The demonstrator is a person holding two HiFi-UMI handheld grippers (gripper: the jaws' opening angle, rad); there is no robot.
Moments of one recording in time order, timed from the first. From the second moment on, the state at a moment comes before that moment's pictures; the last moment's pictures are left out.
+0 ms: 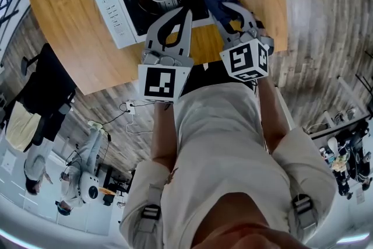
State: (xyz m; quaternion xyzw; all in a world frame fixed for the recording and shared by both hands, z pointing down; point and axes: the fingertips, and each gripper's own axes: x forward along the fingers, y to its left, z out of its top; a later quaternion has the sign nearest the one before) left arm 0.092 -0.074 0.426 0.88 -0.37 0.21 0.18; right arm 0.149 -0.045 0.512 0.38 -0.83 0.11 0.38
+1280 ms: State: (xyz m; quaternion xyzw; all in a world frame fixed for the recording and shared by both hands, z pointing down) left arm 0.051 -0.027 0.436 0.91 -0.29 0.24 0.20; right arm 0.133 0.040 0.497 0.37 -0.81 0.17 0.42
